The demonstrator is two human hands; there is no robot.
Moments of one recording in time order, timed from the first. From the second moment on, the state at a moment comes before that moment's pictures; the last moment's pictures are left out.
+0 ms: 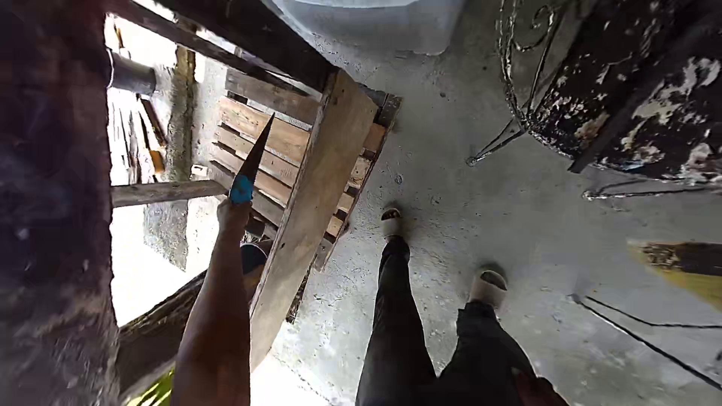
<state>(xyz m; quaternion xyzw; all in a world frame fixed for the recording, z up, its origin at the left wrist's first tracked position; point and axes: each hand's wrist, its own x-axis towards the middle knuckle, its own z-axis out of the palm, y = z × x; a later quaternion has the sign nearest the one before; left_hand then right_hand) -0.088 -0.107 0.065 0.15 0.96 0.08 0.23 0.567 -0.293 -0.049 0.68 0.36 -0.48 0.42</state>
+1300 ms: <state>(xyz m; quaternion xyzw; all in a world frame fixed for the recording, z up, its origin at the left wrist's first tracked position) 0.006 -0.512 0.122 0.26 0.93 0.21 0.14 0.446 -0.399 0.175 0.56 0.72 -0.28 0.30</state>
